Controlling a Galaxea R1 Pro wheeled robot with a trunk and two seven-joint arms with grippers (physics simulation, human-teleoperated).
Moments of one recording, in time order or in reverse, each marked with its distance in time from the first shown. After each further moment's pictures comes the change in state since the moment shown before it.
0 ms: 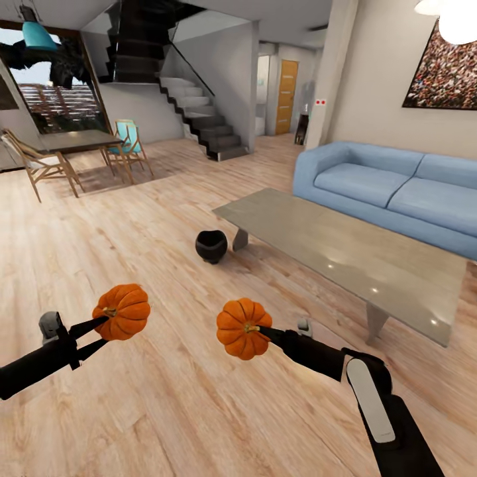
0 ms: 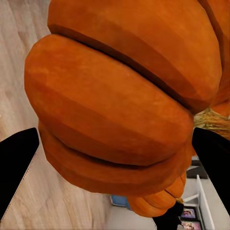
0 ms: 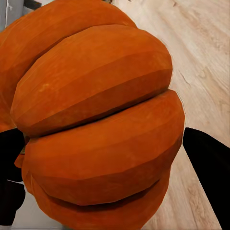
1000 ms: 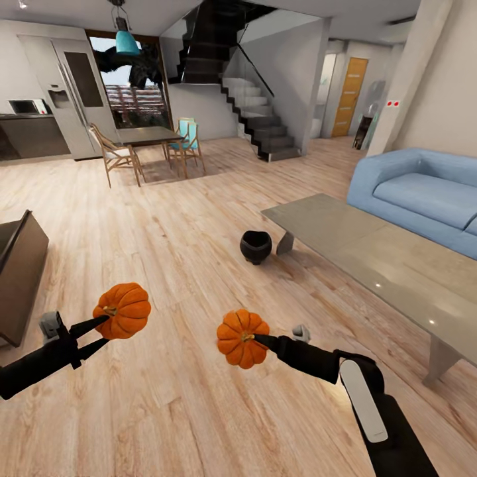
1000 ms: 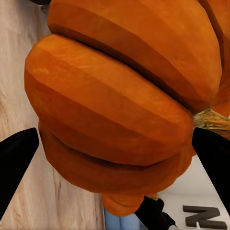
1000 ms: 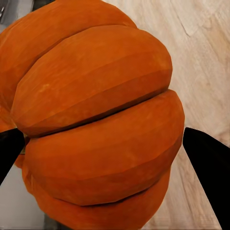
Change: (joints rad) left arm -0.001 -0.006 0.000 0.000 0.013 -0.002 0.001; right arm -0.006 0.005 0.035 0.033 0.009 0.005 -0.156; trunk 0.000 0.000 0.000
